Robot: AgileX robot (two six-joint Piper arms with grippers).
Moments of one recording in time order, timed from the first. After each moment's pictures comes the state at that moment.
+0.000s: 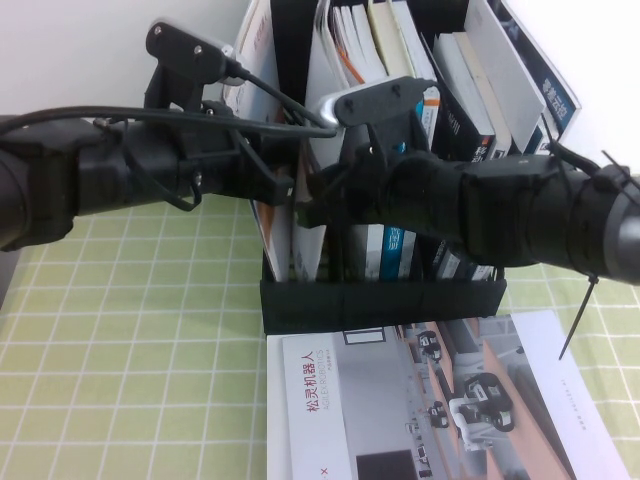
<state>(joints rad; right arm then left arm) 0.64 1.90 -1.33 1.76 0.01 -1.65 -0.28 1.60 -1.15 -1.46 0.50 1.56</state>
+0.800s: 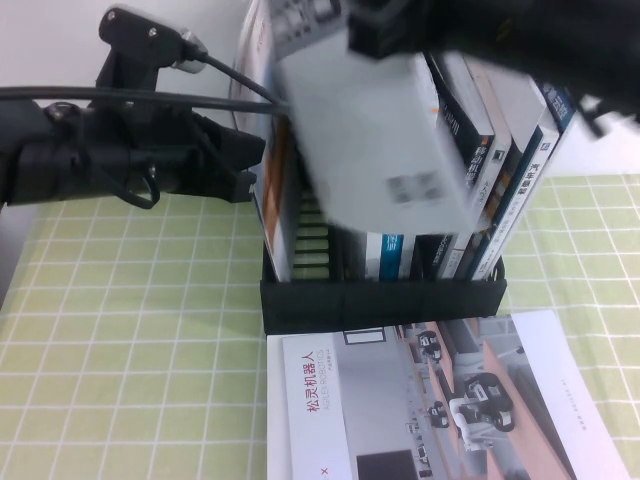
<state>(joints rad) 0.63 1.47 -1.34 1.76 0.20 -1.70 -0.23 1.50 -1.15 -1.11 0.55 1.19</state>
